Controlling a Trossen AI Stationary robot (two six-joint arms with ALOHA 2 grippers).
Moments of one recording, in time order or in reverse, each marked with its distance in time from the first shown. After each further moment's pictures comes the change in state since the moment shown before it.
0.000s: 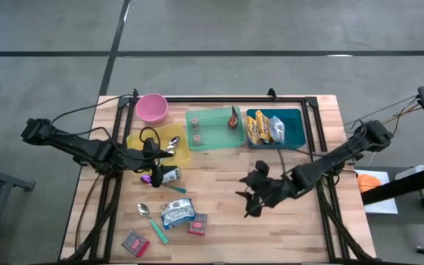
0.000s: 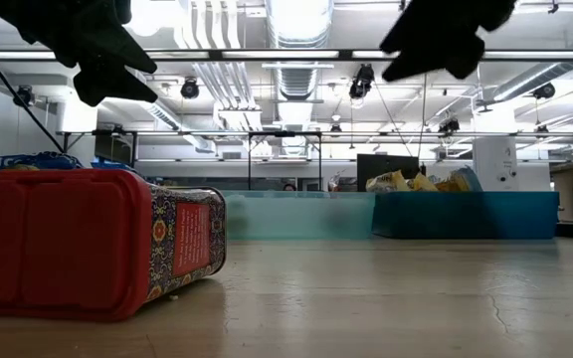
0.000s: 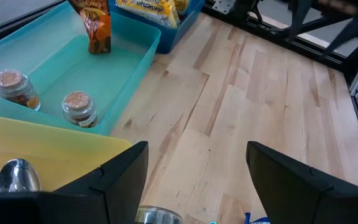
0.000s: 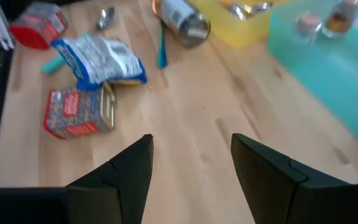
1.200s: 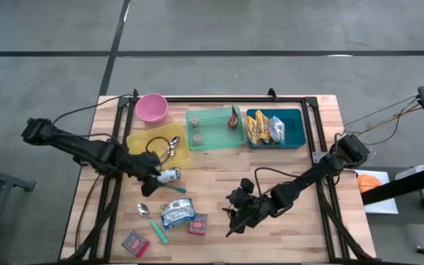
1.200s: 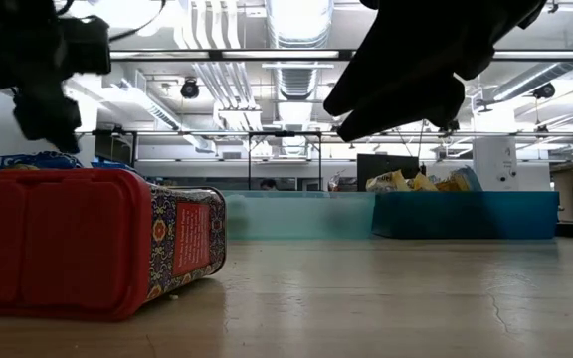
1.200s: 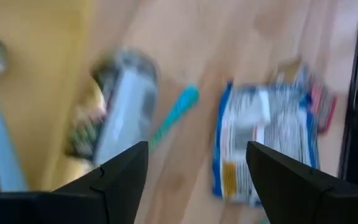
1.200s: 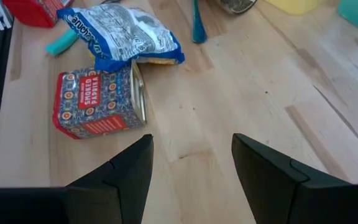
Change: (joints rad) left arm 0.005 0.039 0.001 -0.316 0.406 -0.242; right arm 0.041 0.328 0.124 0.167 0.000 0.080
